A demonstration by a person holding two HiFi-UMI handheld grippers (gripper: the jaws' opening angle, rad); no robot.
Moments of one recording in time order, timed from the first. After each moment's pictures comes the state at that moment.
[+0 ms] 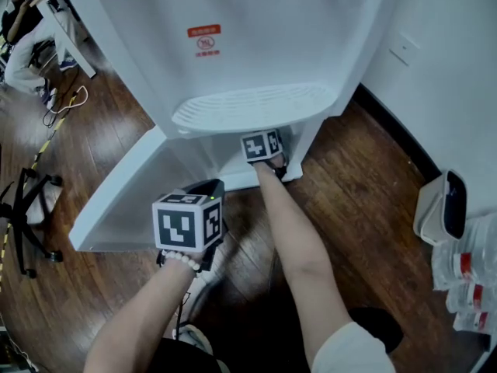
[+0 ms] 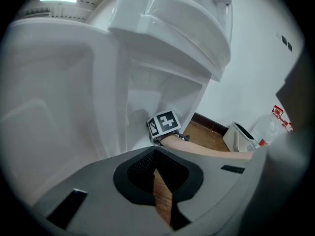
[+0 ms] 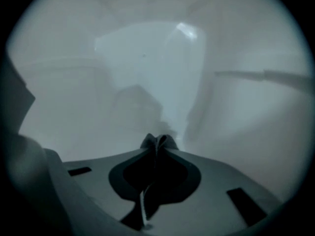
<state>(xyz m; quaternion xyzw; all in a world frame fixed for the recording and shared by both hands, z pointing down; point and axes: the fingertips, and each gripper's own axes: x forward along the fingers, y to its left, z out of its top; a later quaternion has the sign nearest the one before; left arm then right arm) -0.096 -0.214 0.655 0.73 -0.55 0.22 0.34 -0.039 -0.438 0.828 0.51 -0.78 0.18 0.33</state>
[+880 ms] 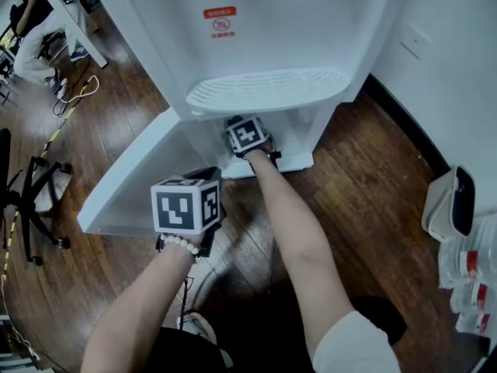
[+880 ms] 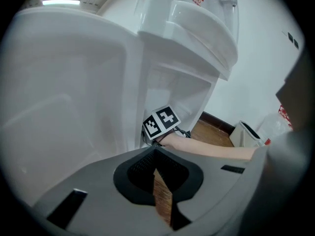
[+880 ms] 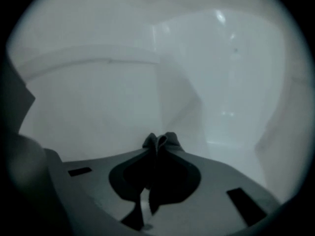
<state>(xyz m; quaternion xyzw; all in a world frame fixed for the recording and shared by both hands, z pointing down) -0.127 -0.208 0.654 0.71 -0.58 0.23 0.33 -0.154 -0.407 0.816 0.34 -0.87 0.16 0.31</state>
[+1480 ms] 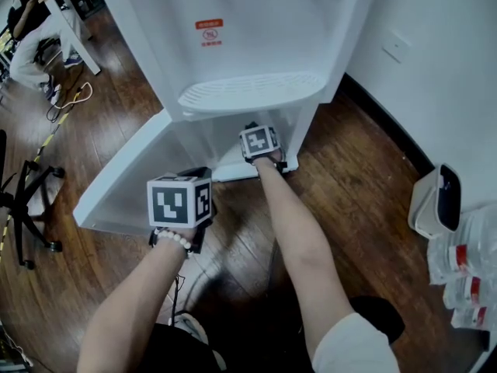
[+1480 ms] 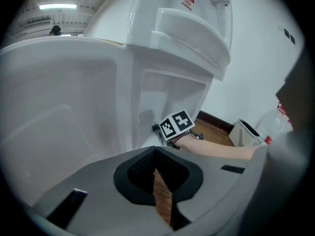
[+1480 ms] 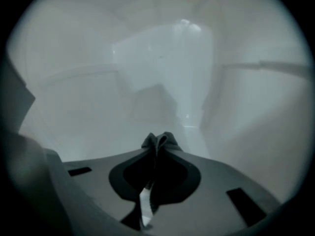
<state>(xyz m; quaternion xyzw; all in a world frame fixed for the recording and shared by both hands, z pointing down) -0.119 -0.204 0.642 0.72 -0.58 0.23 0.31 -0.059 -0.414 0.823 0.44 -0.82 0.20 0.31</state>
